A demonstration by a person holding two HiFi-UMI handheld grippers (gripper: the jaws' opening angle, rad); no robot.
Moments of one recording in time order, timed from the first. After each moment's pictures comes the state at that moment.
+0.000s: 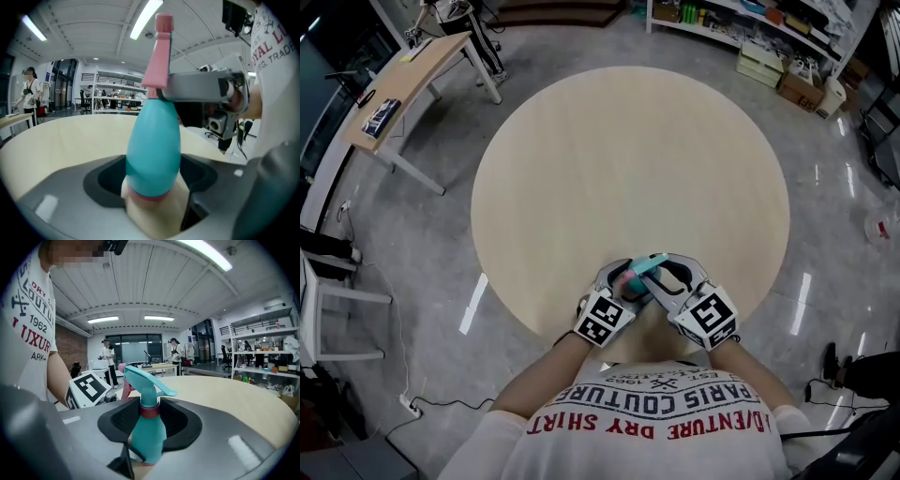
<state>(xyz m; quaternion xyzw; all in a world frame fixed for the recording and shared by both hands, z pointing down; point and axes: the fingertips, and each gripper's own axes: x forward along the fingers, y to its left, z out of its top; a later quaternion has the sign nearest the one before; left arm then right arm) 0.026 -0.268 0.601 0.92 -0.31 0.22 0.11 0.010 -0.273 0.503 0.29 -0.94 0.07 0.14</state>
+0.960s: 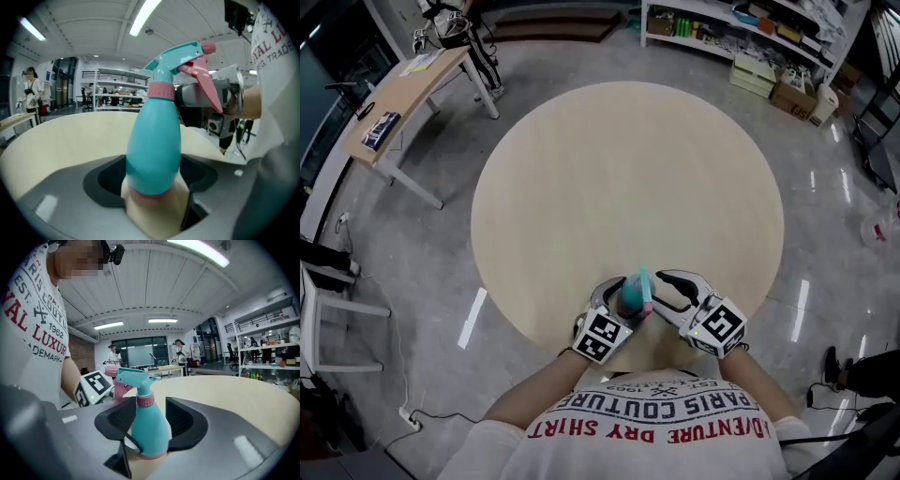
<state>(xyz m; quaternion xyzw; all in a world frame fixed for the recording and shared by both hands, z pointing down) 0.016 -0.251 0.603 0.90 -0.33 0.24 0.12 0.023 -0.249 0.506 0.25 -0.96 0.08 0.11</state>
